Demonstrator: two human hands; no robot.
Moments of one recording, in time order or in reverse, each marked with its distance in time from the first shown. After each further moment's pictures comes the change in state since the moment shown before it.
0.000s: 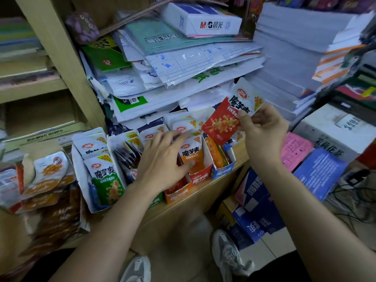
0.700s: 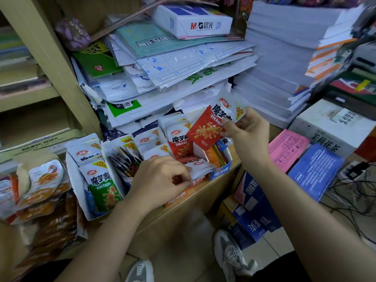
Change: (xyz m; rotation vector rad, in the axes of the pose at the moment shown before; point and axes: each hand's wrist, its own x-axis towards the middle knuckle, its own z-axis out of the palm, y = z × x) left_hand -0.028 0.001 -0.004 -0.324 0.046 0.238; right_hand -0.002 0.008 0.004 0.133 -0.187 0.136
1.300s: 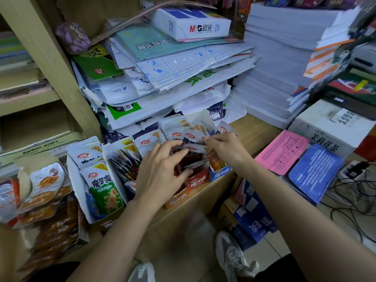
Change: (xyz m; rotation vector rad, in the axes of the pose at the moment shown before) left_hand 0.013 -0.007 0.017 0.268 0.145 -0.143; right_hand 0.005 0.028 0.016 -0.339 -0.431 0.259
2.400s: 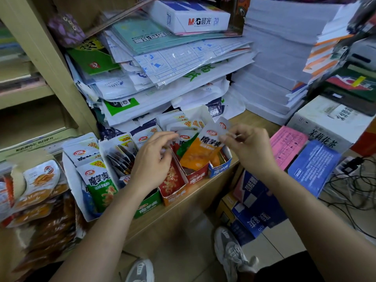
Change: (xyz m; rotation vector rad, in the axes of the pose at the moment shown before) left_hand 0.014 -0.015 -0.006 -0.517 -0.057 -0.195; right_hand -0.032 0.008 -0.029 -0.100 0.251 -0.401
